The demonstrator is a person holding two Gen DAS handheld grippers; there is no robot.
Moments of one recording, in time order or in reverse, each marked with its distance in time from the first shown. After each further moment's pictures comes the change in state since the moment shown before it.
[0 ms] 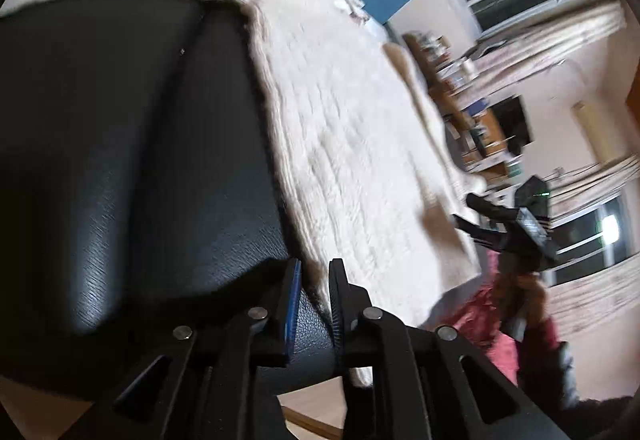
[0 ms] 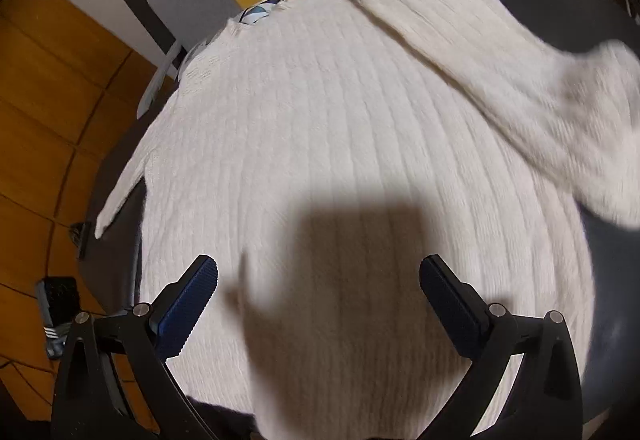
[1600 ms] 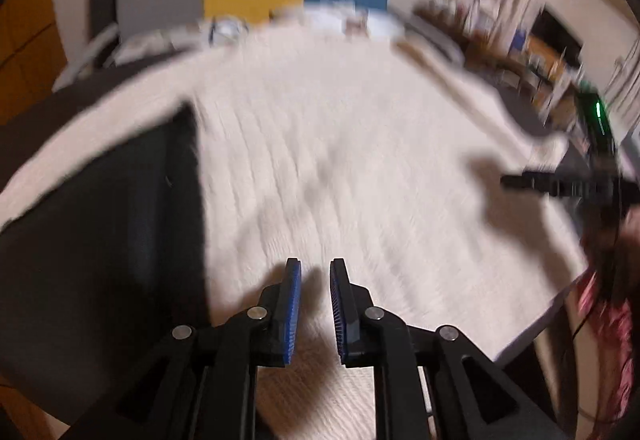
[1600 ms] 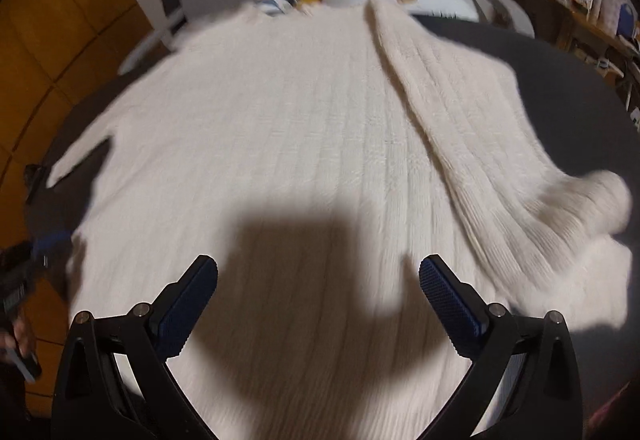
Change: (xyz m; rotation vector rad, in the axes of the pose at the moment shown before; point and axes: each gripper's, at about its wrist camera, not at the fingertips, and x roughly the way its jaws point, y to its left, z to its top) left arm -0.014 -0.081 -0.064 0.371 -0.041 0.453; right arm 0.014 0.004 0.035 -0.247 0.005 -0.245
